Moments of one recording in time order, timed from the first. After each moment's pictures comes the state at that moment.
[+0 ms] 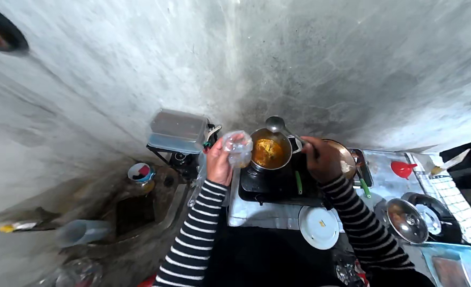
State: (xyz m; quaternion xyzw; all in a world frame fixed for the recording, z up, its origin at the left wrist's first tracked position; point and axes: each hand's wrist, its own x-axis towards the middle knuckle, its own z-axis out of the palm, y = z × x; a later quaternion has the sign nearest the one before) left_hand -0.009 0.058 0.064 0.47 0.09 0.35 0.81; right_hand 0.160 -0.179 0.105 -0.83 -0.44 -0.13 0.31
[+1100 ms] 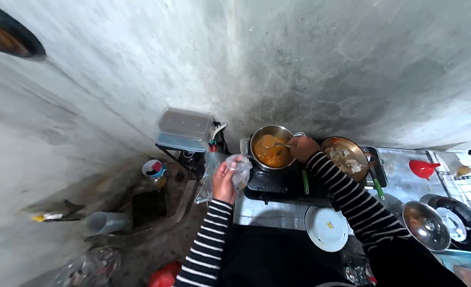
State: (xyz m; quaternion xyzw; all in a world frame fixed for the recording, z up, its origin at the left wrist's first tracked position) left_hand -0.031 0.031 0.003 0.47 0.27 0.35 0.76; right_hand 0.213 -0.111 0.082 -0.92 -0.28 0.25 0.11
